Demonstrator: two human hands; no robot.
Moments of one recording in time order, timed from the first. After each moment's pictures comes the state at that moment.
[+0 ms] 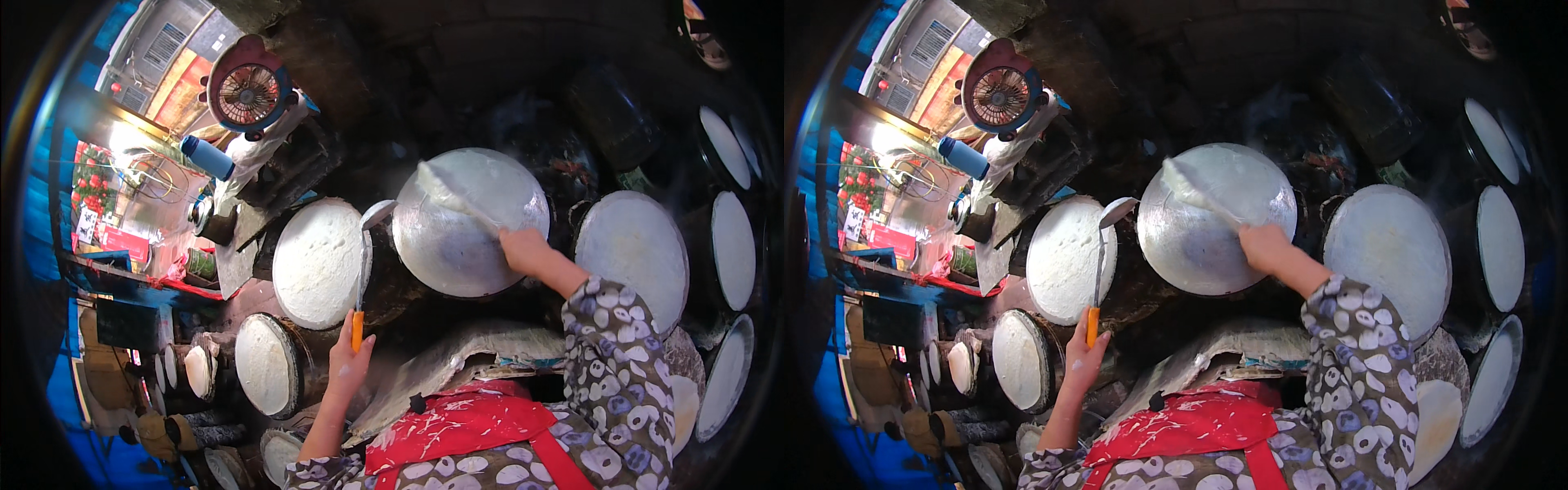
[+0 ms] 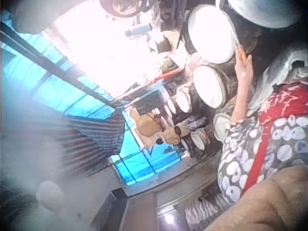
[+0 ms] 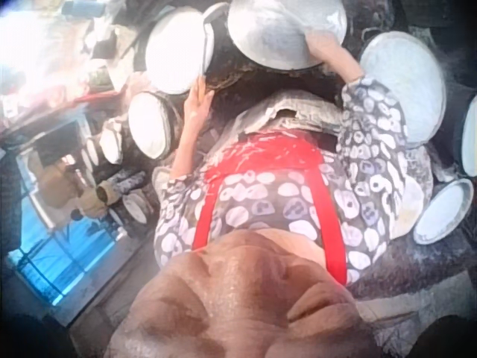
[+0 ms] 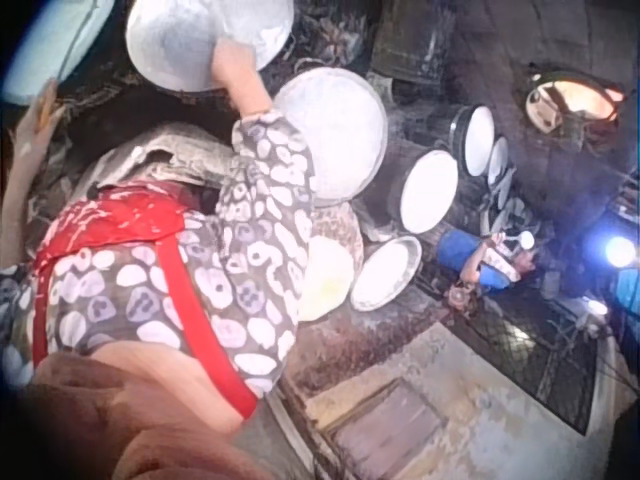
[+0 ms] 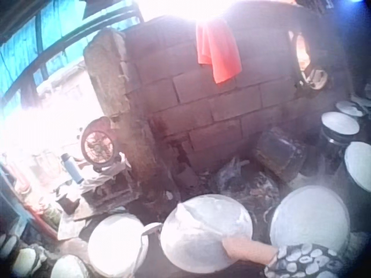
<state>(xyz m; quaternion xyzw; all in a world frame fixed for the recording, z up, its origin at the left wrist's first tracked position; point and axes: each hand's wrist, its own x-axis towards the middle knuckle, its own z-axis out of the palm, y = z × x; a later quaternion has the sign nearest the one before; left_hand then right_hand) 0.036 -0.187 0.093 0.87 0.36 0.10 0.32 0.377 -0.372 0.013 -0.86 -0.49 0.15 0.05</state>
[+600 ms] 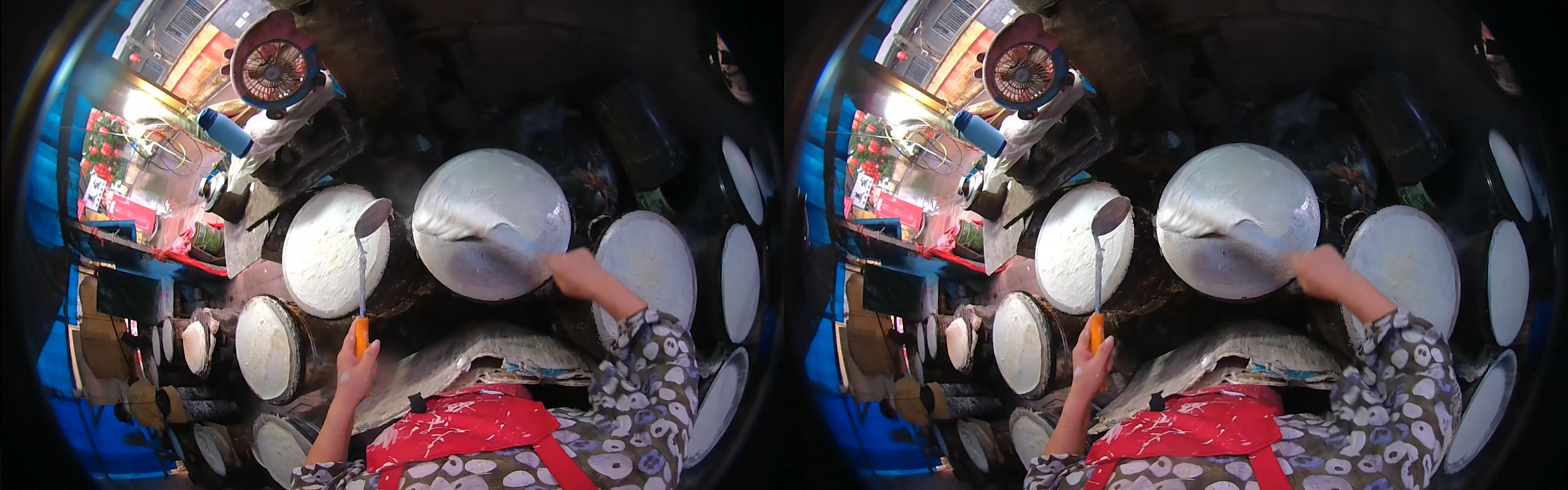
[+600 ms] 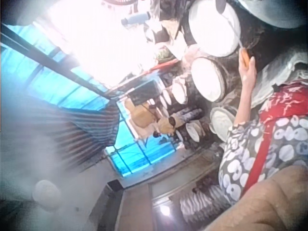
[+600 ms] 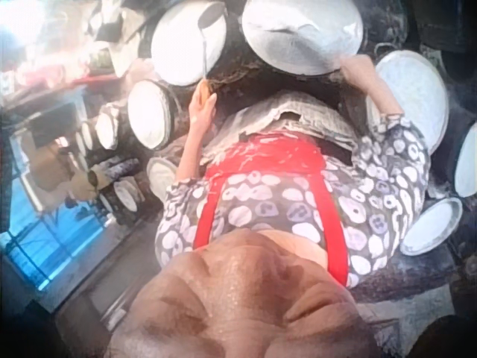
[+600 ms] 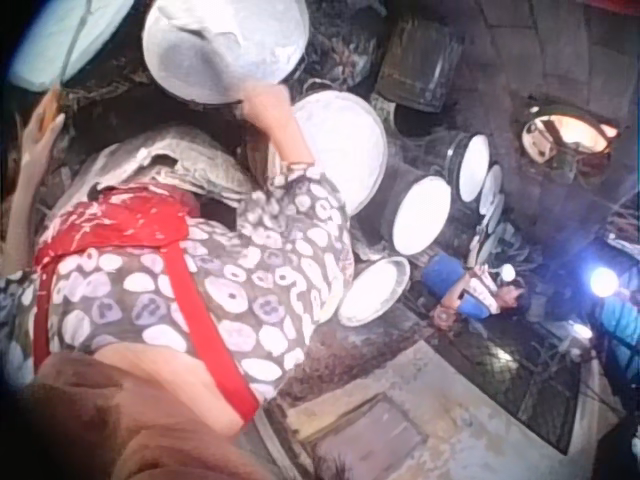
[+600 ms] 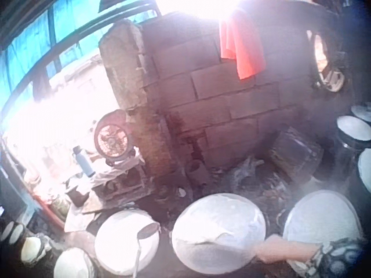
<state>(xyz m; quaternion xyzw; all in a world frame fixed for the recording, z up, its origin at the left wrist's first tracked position) 0.011 -0.201 0.089 0.65 0.46 0.15 0.58 0.381 -0.414 0.034 -0.80 -0.57 0.19 0.02</state>
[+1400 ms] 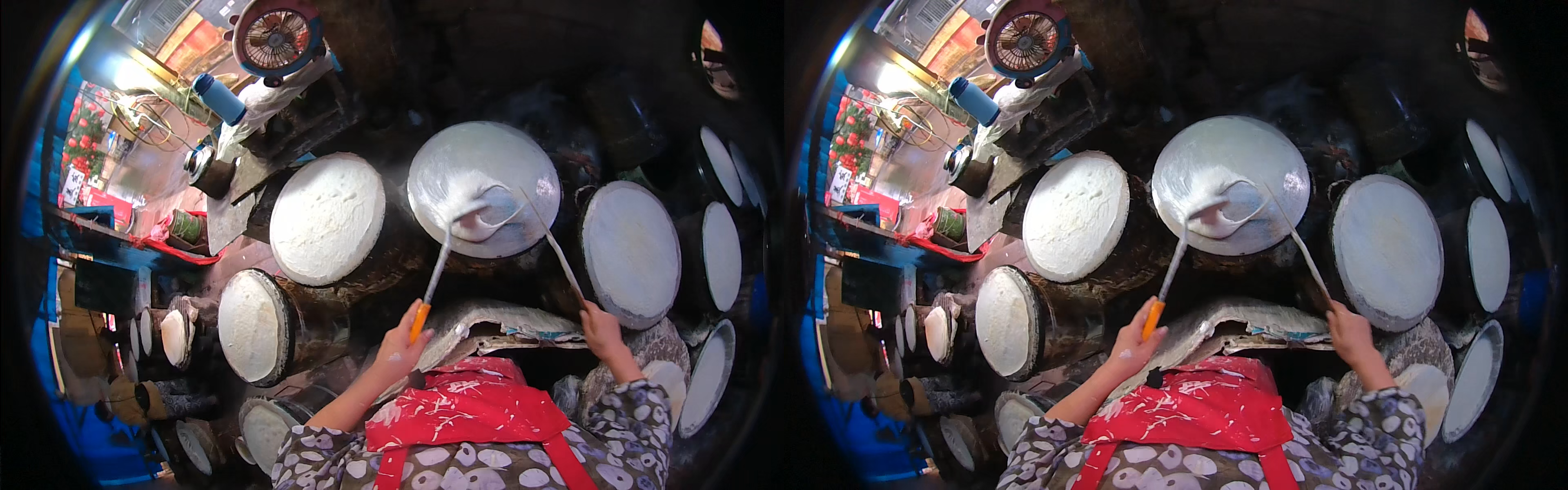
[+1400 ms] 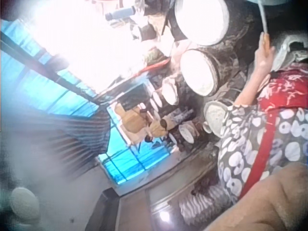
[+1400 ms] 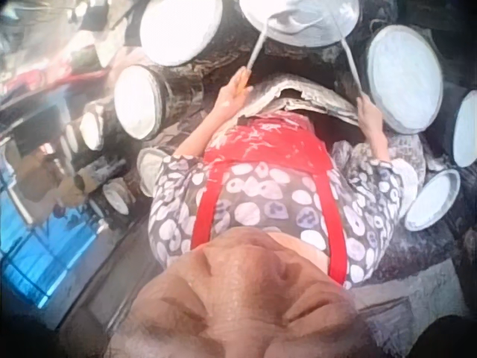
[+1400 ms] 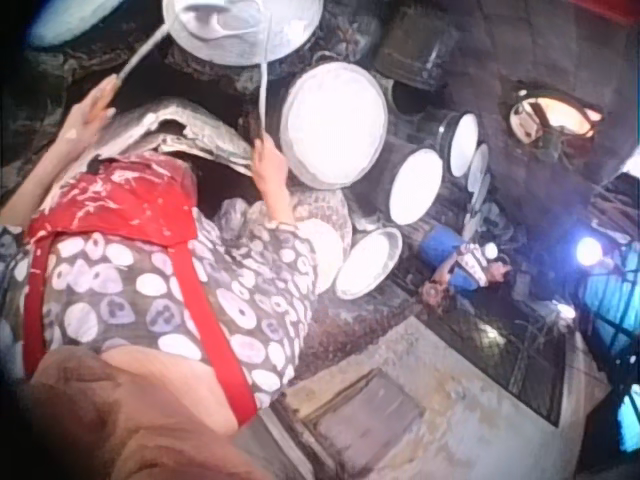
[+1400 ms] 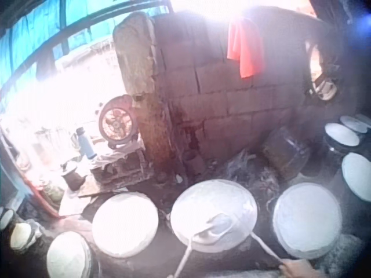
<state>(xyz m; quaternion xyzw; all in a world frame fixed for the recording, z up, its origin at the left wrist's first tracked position) -0.005 -0.244 0.050 0.84 0.28 0.00 0.46 0.231 -0.579 0.017 -0.91 -0.33 0.13 0.20</state>
